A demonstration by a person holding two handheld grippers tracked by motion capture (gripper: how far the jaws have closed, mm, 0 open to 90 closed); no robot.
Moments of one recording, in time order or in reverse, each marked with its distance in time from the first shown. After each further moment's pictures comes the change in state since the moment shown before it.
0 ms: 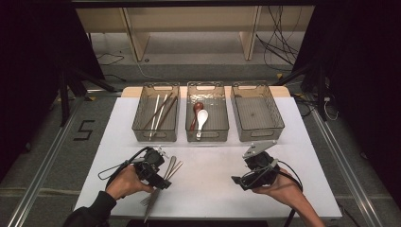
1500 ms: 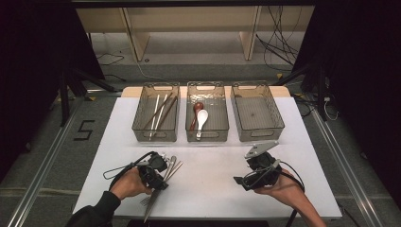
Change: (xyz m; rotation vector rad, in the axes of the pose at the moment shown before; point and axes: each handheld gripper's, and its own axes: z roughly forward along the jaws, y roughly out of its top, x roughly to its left) left arm 0.000 -0.002 0.019 0.086 0.004 0.076; right arm -0.003 -0.005 -0.001 0.008 -0.006 0.011
